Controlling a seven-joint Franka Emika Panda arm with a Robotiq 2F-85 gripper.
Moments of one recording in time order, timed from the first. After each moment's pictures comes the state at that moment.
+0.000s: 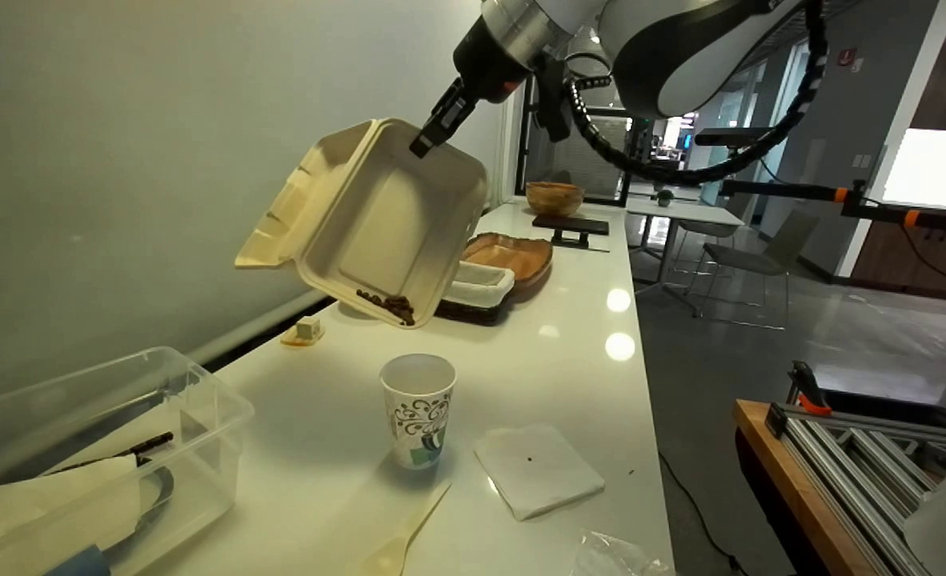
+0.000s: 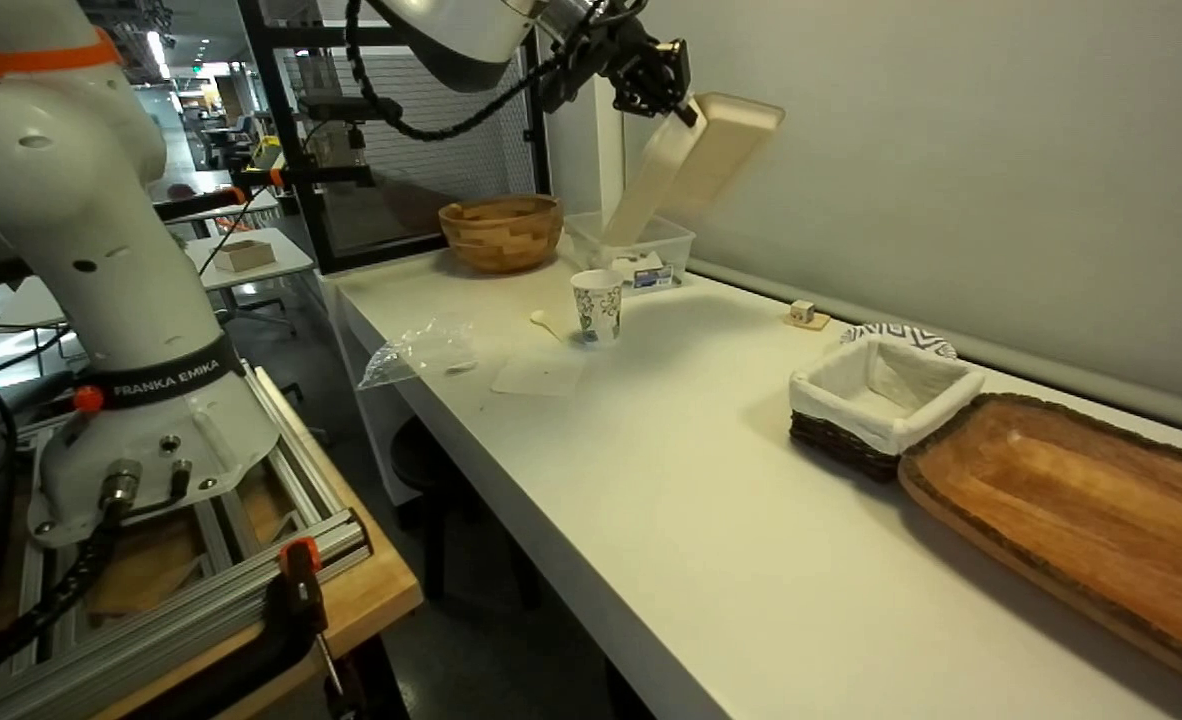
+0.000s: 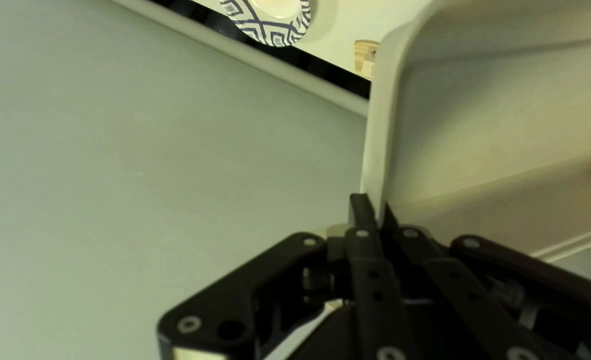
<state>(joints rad) -0.31 -0.08 -0.11 -2.34 -1.14 3.10 0.50</state>
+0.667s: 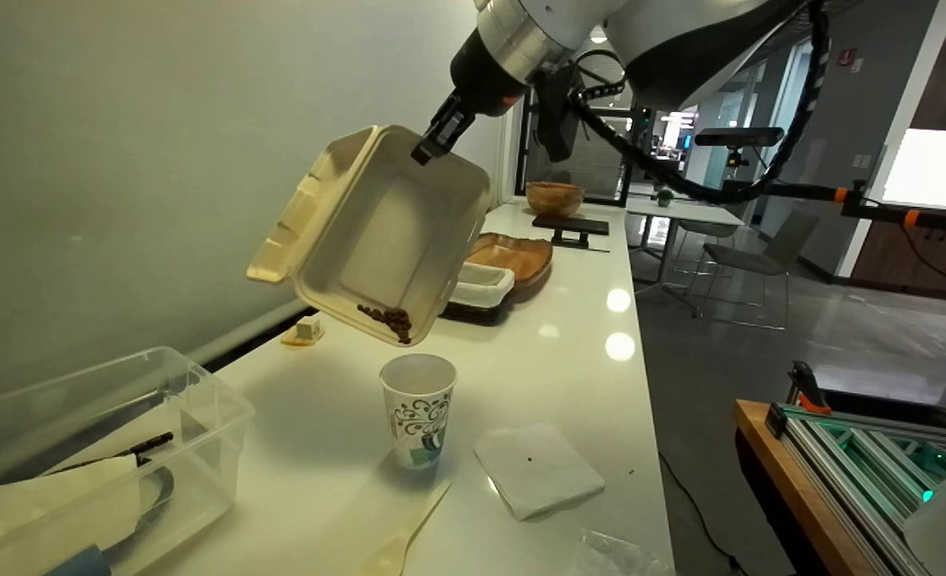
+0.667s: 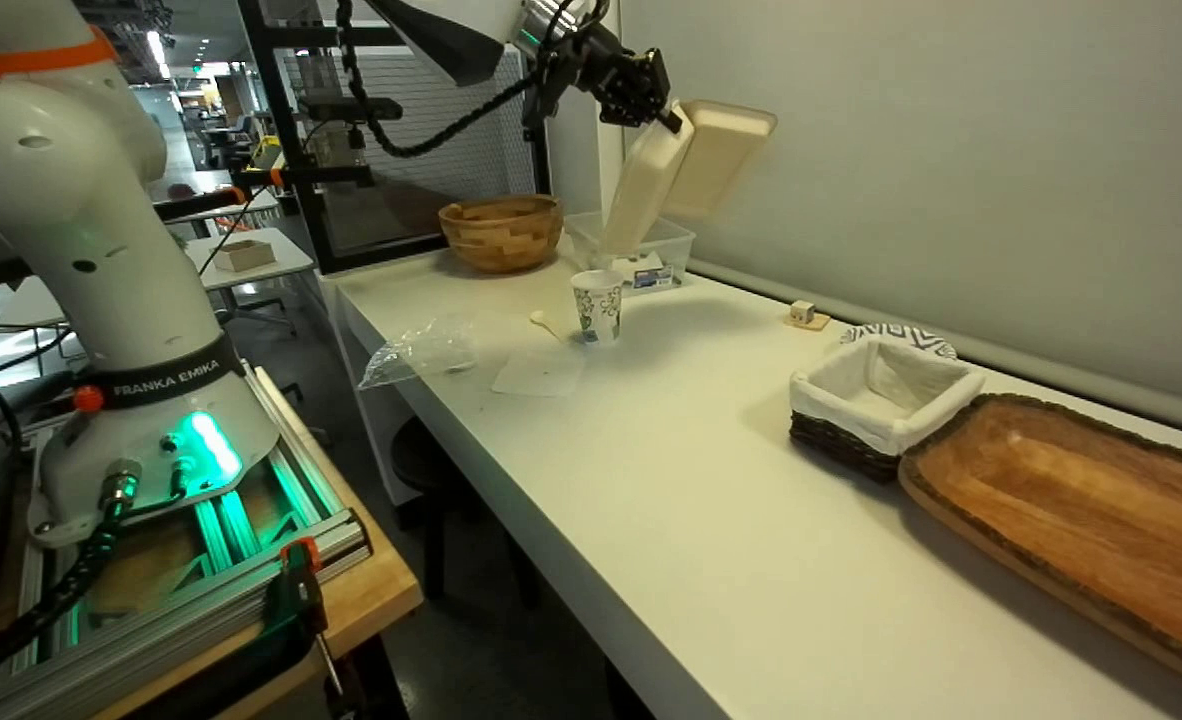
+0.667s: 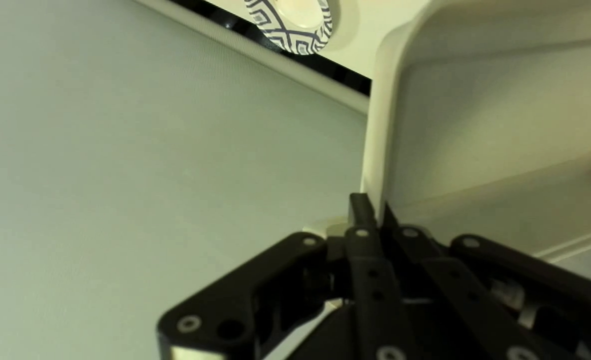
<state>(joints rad) -0.31 -0.12 -0.03 -2.33 -1.56 2.93 0.96</state>
